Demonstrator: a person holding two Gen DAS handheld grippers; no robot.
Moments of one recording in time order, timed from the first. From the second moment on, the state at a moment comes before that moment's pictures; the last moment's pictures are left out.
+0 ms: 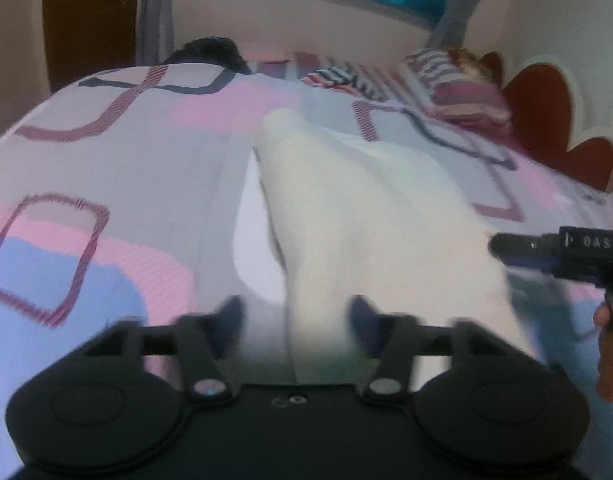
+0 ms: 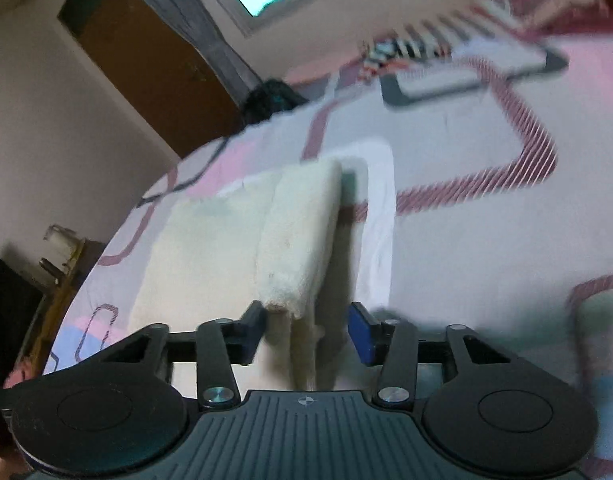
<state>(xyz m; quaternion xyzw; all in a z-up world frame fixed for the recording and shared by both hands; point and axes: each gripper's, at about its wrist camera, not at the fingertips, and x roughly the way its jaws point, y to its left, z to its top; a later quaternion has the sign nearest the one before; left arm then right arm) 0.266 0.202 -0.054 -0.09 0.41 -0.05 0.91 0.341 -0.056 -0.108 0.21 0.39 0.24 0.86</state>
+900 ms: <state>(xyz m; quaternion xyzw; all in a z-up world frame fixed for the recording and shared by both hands) 0.189 0.152 -0.038 -0.04 0.41 -0.02 0.91 0.228 -0.019 -0.083 0.04 0.38 0.29 0.88</state>
